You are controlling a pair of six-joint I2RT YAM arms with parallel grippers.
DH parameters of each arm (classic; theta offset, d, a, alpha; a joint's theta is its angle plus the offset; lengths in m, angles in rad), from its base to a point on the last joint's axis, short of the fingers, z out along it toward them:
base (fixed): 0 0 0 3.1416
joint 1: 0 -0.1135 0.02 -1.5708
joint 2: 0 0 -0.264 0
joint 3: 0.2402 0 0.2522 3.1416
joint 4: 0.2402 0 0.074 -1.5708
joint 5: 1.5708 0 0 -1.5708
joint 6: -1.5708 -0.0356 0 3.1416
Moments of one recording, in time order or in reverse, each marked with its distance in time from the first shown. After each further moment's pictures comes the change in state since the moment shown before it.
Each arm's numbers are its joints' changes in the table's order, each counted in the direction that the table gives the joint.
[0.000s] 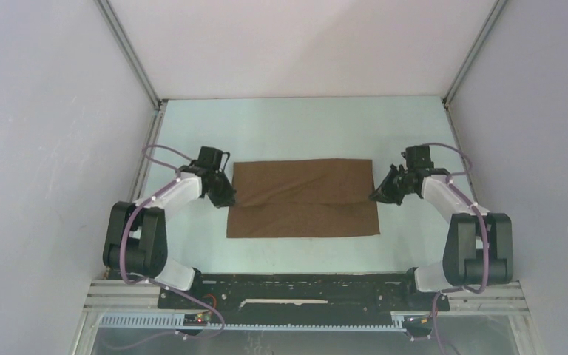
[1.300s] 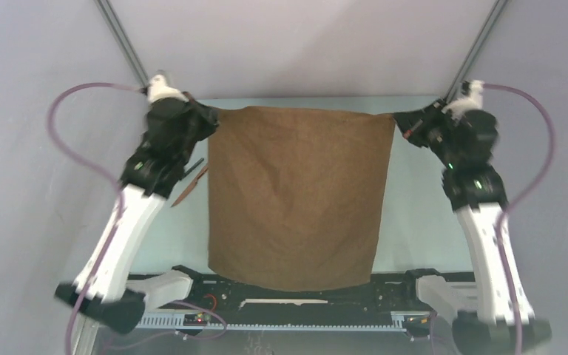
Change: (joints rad) left arm 0.204 0.473 0.534 0.011 -0.373 -0.049; right arm -0.072 0.538 0.380 -0.093 0.147 -0.069
